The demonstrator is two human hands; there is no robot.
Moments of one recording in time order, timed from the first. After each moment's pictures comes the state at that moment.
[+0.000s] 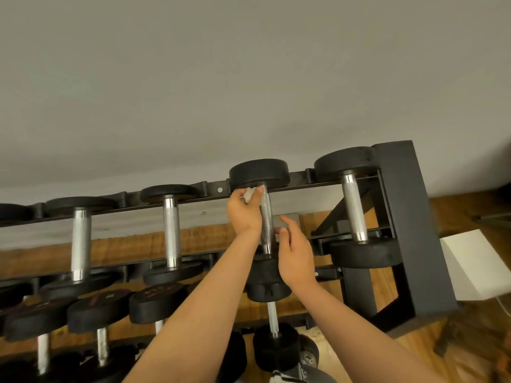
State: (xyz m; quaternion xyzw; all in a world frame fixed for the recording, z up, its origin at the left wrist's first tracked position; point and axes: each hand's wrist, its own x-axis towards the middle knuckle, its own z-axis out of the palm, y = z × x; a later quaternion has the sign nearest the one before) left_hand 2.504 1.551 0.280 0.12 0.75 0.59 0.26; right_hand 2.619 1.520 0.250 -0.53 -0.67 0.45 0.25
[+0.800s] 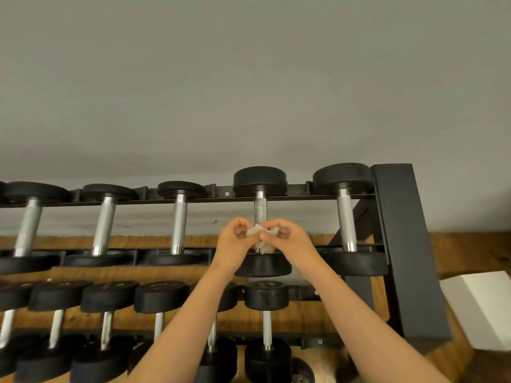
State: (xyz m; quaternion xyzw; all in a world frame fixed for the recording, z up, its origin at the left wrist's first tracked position) left_hand 2.532 1.462 0.311 0.25 0.70 0.55 0.38; right_hand 2.650 1.552 0.307 -0.34 -0.60 0.70 0.16
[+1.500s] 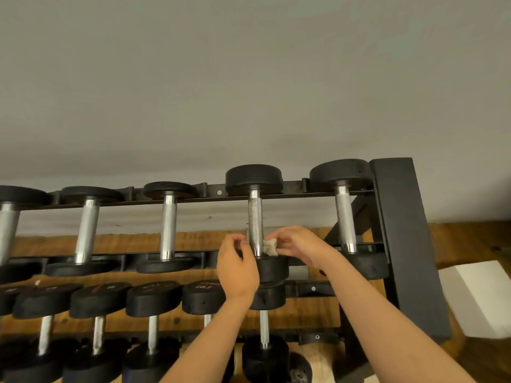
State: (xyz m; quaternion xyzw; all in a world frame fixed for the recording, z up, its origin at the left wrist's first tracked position) left_hand 2.568 1.467 0.259 0.21 0.84 0.49 0.12; right_hand 2.650 1.599 0.280 -0.40 -0.50 0.77 0.00
